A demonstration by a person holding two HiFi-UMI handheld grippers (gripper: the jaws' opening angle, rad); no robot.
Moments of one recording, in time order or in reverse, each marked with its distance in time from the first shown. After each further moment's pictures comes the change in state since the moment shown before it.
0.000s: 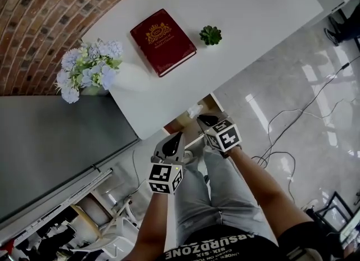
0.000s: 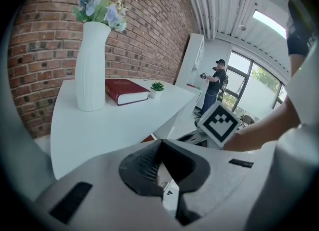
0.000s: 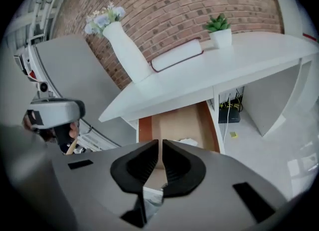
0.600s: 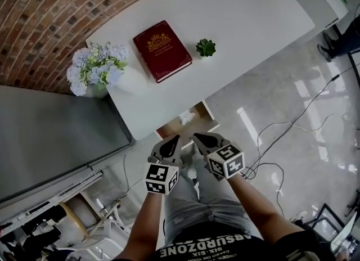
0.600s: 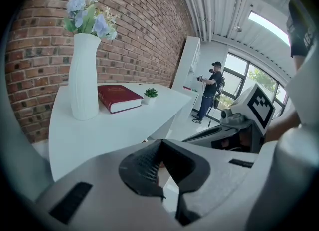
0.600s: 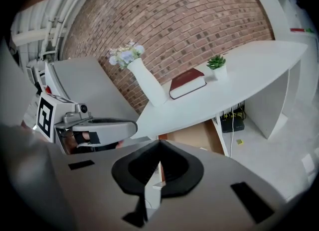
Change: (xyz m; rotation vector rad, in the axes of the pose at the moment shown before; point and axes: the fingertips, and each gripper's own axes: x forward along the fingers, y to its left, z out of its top) left arm -0.010 -0.028 0.022 0.021 -0.027 -0.021; right arm -0.097 0.060 0.027 0.040 -0.187 0.066
